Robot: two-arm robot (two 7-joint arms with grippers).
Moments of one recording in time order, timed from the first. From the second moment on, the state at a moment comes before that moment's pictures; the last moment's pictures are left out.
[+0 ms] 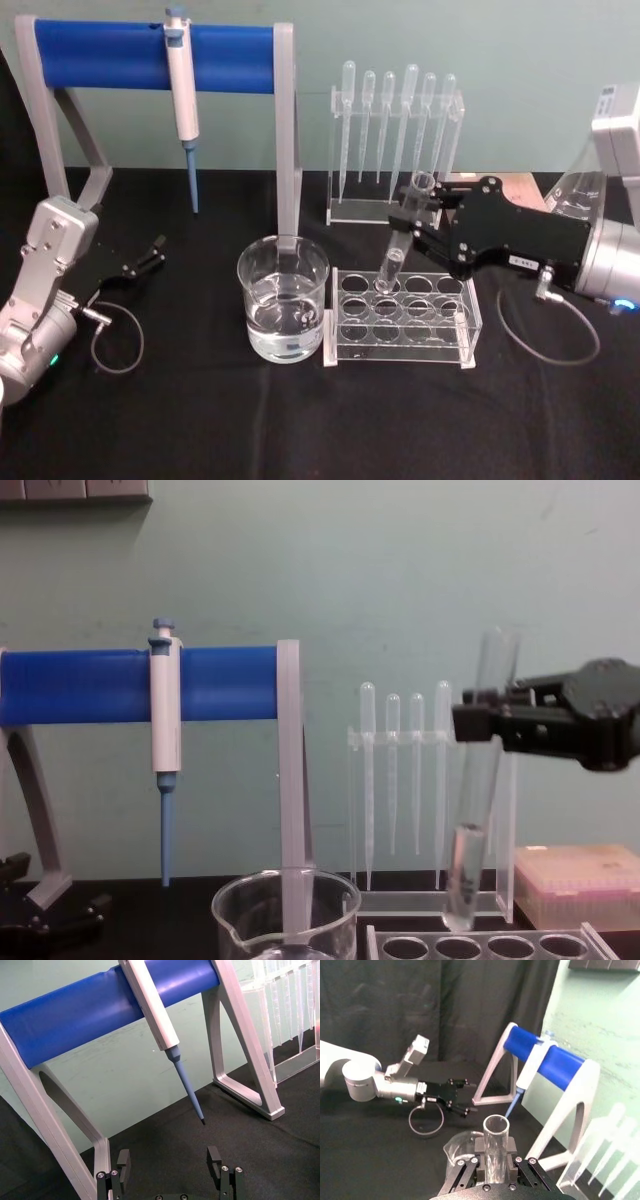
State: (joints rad) left arm -0.20 0.60 0.45 -1.41 -0.25 -0.12 0.03; right arm 0.35 0.77 -0.47 -1.77 0.58 0.06 0.65
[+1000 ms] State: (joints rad) left arm -0.20 0.60 0.45 -1.41 -0.25 -0.12 0.03; right arm 0.32 0.72 -0.48 -1.67 0.51 0.02 0.65
